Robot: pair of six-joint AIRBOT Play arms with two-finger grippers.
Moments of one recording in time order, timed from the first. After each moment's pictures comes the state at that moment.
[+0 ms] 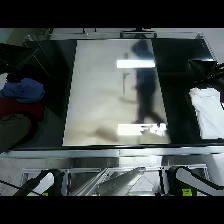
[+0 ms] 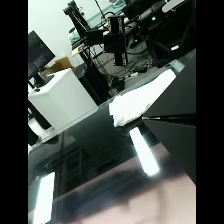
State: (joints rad) left arm 0.35 -1.10 1.45 0.22 -1.41 -1.19; right arm -0.53 -1.23 1.05 0.23 1.58 0.99
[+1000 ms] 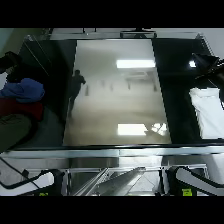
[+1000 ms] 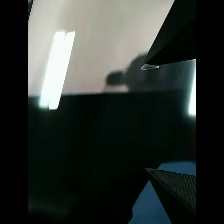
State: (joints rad) left arm 0.37 -1.36 1.48 1.06 -0.73 -1.19; right arm -0.53 -1.26 1.05 0.29 1.45 0.97
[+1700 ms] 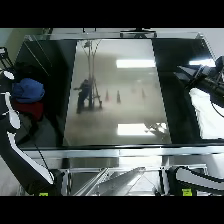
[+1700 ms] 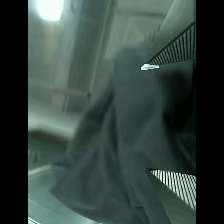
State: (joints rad) left arm 0.40 -2.17 2.01 1.23 -0.40 -1.11; right arm -0.48 -1.36 1.05 0.06 1.44 0.97
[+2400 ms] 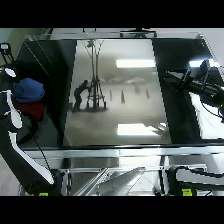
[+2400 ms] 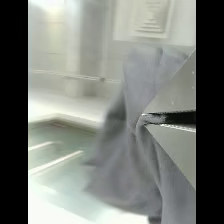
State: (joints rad) left arm 0.36 -2.14 2.07 1.23 -0.39 -1.01; right arm -0.41 -1.43 1.05 0.04 1.45 0.97
